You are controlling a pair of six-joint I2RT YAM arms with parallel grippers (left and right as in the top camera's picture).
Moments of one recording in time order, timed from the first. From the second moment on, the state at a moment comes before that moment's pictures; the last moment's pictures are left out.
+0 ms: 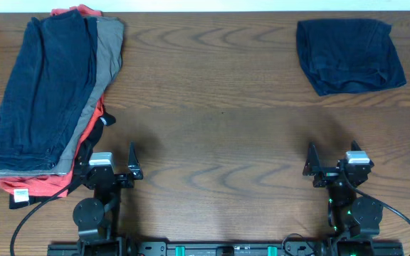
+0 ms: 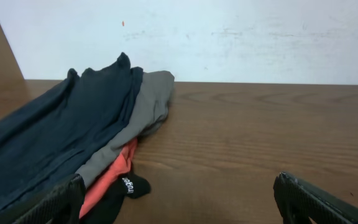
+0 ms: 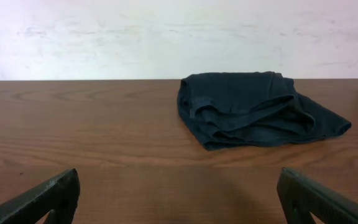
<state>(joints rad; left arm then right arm) 0.10 0.01 0.02 -0.11 0.08 -0.01 0.00 0.03 0.01 -0.07 -0.03 0.04</state>
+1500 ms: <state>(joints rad) 0.10 0.06 0.06 -0.15 0.08 -0.04 0.00 0.03 0.01 -0.01 0.05 0.04</state>
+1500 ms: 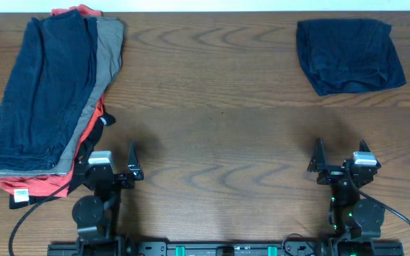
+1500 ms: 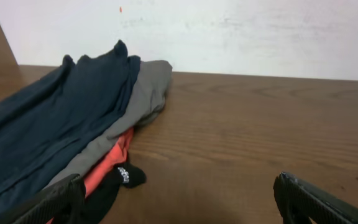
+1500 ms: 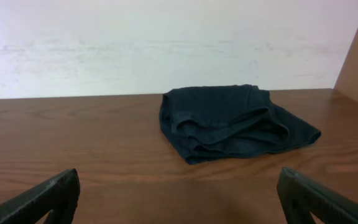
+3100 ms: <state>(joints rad) 0.21 1.83 1.59 -0.75 -0.05 0.07 0.00 1.58 1.30 -0.62 -0.39 0.00</state>
